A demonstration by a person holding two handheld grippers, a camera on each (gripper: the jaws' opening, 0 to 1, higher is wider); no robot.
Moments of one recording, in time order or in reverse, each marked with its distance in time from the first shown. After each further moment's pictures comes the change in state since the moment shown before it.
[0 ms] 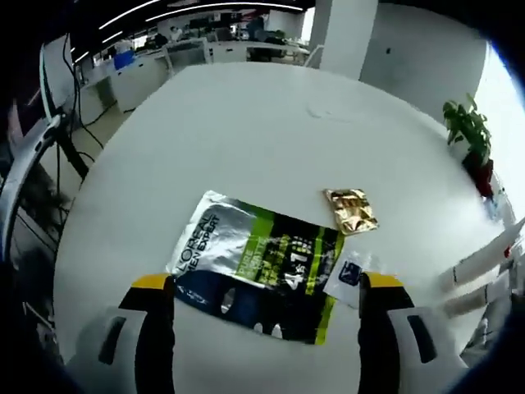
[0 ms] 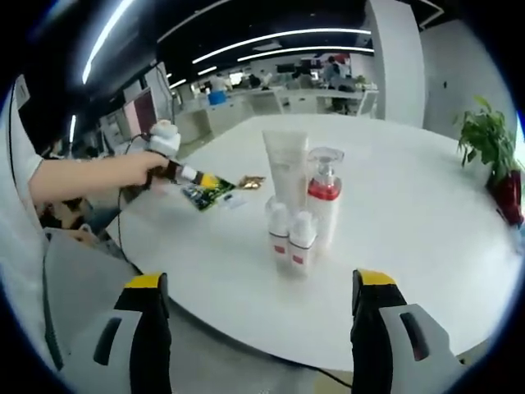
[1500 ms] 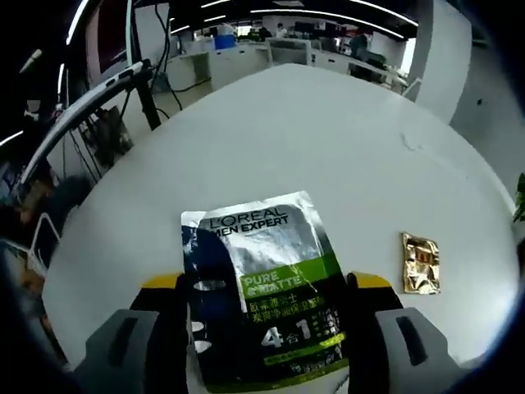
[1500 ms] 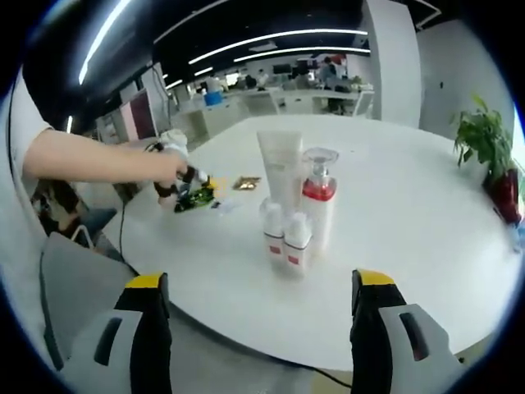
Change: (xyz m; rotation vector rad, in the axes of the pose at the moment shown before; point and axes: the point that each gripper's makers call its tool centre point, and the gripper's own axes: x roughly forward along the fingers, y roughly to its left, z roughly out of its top) left arm 0.010 0.030 -0.009 -0.237 -0.090 0.256; right arm -0.001 -0.003 0.001 0.002 -0.005 -0.022
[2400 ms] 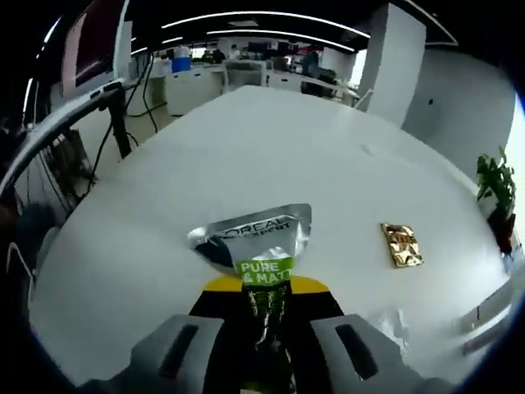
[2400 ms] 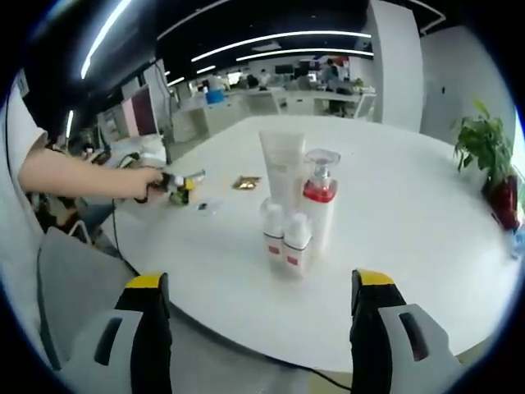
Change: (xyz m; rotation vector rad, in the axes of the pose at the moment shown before) left arm 0.003 0.015 0.017 0.034 -0.131 -0.280; right arm 0.001 0.000 0.001 -0.025 0.002 -0.007
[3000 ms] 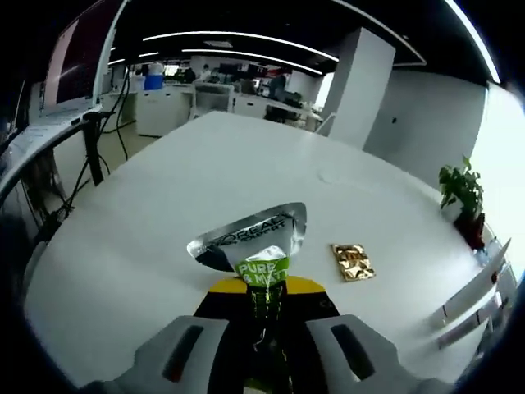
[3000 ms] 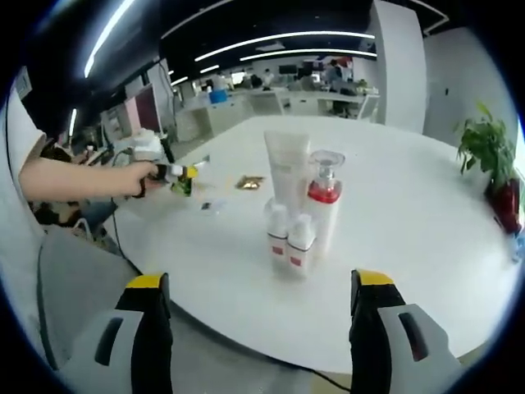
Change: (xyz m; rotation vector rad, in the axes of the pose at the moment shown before) left arm -0.031 -0.039 0.014 0.056 -0.091 -0.178; right arm 0.000 0.004 0.000 -0.013 -0.001 0.019
